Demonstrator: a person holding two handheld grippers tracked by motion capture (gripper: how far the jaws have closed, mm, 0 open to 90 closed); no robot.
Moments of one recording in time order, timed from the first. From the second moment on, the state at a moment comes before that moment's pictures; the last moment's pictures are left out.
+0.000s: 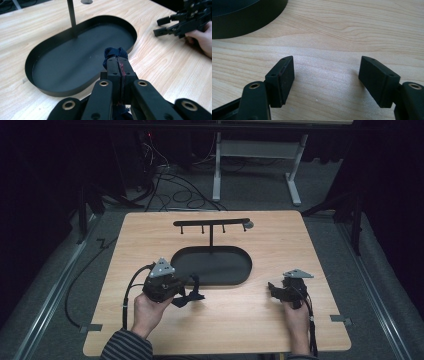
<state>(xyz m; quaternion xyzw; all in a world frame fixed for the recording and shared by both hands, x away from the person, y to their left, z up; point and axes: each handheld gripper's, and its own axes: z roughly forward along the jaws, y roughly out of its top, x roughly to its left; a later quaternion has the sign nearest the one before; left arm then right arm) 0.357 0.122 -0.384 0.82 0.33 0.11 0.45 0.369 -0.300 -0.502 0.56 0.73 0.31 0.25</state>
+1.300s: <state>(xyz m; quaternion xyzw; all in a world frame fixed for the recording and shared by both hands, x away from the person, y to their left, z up) 0.392 0.134 -0.347 0.82 0.32 0.16 0.46 0.370 -0.300 -0.502 0.56 0.73 0.31 0.25</state>
